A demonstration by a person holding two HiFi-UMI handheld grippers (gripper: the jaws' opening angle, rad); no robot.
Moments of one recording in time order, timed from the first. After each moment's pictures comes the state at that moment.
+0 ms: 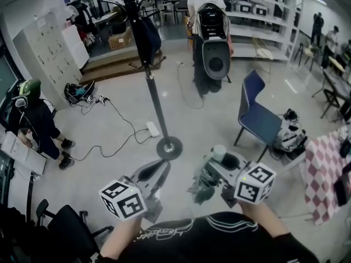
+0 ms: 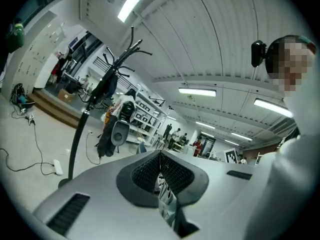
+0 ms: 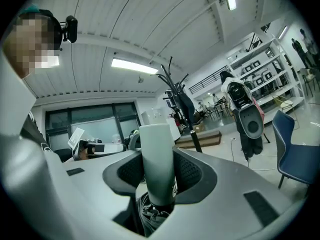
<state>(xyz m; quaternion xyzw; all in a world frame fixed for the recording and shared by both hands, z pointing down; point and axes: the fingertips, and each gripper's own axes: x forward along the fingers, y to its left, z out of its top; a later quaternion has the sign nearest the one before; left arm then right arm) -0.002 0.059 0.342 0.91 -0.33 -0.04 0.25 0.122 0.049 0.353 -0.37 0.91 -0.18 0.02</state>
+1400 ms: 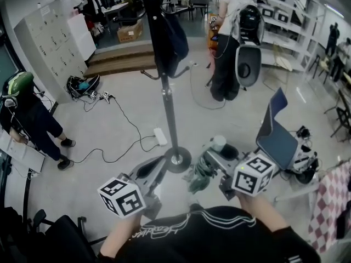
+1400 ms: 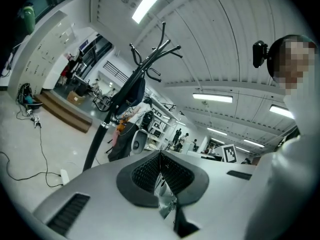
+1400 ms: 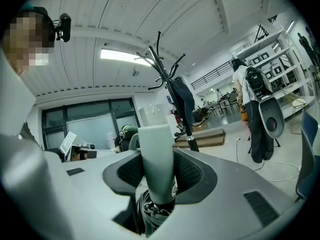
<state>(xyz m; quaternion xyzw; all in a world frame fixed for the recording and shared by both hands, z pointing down) -0.083 -0.162 0.370 0.88 -0.38 -0.06 0.27 0.044 -0.201 0.367 -0.35 0.92 -0.18 -0.01</state>
